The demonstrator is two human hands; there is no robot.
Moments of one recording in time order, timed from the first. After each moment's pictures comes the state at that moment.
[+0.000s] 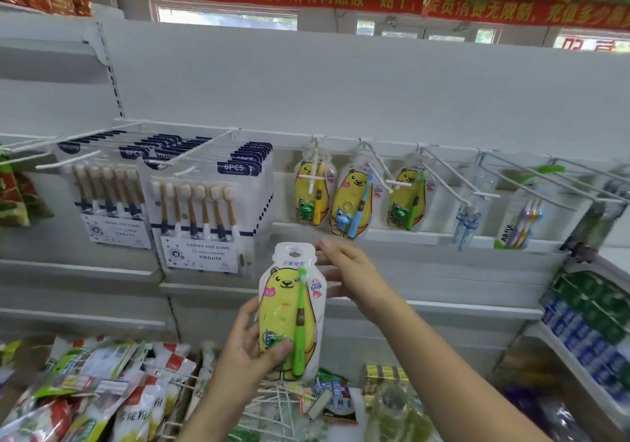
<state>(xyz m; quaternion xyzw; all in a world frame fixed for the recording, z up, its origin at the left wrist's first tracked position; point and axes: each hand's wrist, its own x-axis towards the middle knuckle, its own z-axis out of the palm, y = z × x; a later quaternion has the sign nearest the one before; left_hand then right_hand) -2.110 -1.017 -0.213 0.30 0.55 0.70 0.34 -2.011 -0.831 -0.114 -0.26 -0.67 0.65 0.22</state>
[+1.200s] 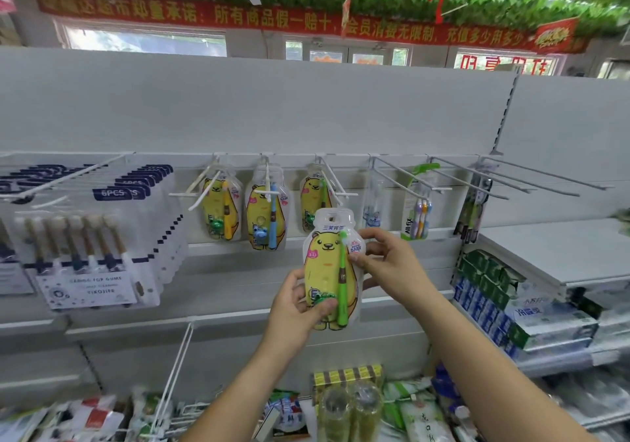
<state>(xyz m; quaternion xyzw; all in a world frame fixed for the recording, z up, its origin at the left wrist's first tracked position) -1.968 -0.865 -0.151 0.43 0.55 0.64 0.34 -1.815 -0.763 -0.072 -0.31 -0.72 0.49 0.38</state>
